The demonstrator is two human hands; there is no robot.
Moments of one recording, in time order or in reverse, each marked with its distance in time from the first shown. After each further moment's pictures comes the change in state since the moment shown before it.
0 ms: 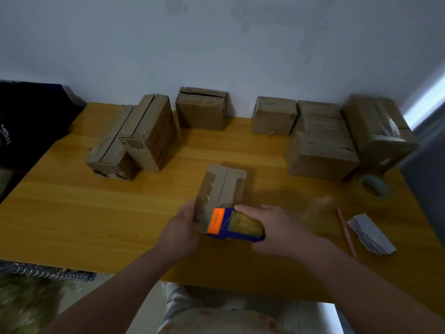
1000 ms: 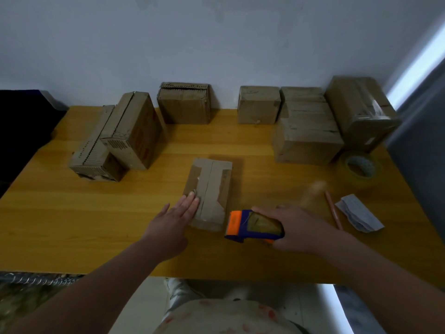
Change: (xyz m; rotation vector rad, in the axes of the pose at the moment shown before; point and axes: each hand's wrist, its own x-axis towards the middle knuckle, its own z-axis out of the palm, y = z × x) left_hand 0.009 -0.007 0.007 0.627 -0.046 0.227; right_hand -0.042 0.050 -0.002 0.014 -0.097 0.111
